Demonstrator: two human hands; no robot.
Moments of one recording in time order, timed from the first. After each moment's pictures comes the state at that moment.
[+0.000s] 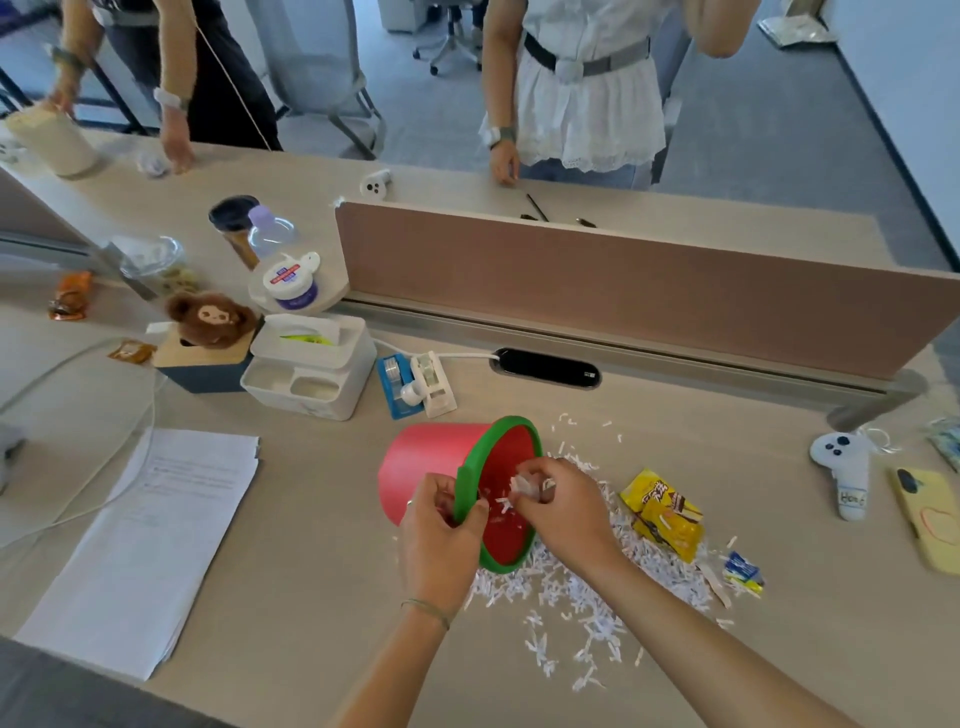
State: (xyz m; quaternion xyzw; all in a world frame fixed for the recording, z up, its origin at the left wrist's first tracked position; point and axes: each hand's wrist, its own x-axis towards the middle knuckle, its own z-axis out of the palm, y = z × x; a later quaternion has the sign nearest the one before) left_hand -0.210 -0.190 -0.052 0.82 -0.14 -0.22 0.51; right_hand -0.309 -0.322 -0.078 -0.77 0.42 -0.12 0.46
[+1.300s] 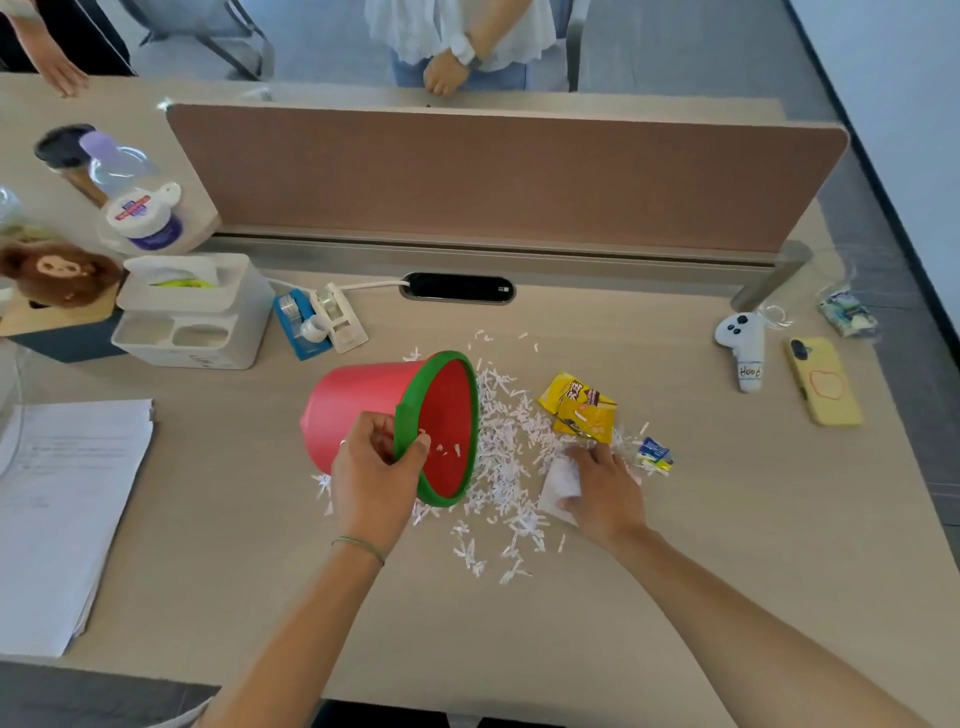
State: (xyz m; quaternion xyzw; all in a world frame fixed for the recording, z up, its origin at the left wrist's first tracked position) left_hand -0.249 -0.200 -0.062 0.84 -0.20 -0.22 0.45; right_hand -0.474 -0.343 -0.177 -0.81 0.52 0.12 0.23
